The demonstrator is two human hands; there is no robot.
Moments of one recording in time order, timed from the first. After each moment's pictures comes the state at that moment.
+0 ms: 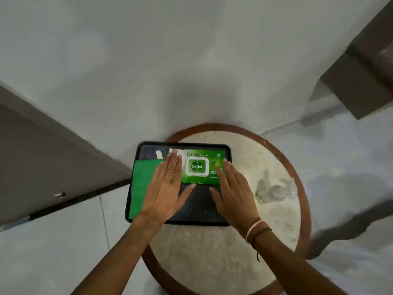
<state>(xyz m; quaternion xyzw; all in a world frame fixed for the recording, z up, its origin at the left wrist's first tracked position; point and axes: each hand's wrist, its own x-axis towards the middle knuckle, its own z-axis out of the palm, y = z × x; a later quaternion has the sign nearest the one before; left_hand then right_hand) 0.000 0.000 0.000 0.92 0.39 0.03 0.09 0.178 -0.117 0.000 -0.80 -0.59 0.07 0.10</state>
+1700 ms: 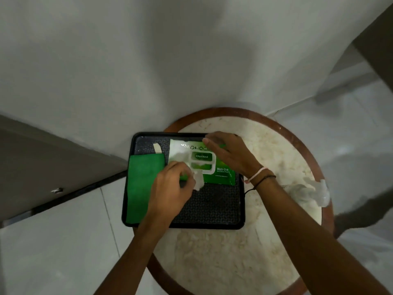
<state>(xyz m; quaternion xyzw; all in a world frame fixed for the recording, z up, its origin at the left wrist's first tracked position) 0.022 0.022 -0.018 0.80 0.47 0.15 0.35 0.235 0.004 -0.035 -0.70 -0.50 0.38 0.33</state>
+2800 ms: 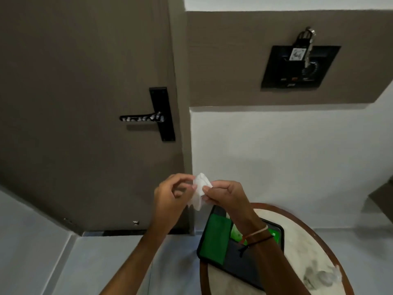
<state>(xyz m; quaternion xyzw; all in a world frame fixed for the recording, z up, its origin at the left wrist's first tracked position) -0.207 0.010 0.316 0.64 0.52 0.44 0.36 -0.023 0.001 0.303 -0.48 -0.47 0.56 0.49</state>
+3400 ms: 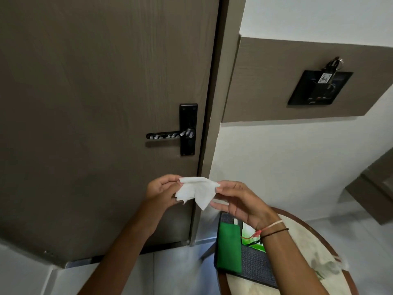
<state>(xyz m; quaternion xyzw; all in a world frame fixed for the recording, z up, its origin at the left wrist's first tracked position) -0.340 0.086 0.343 0.51 0.41 0.41 0.64 -0.104 0.035 0.342 -0.42 -0.30 0.71 0.49</state>
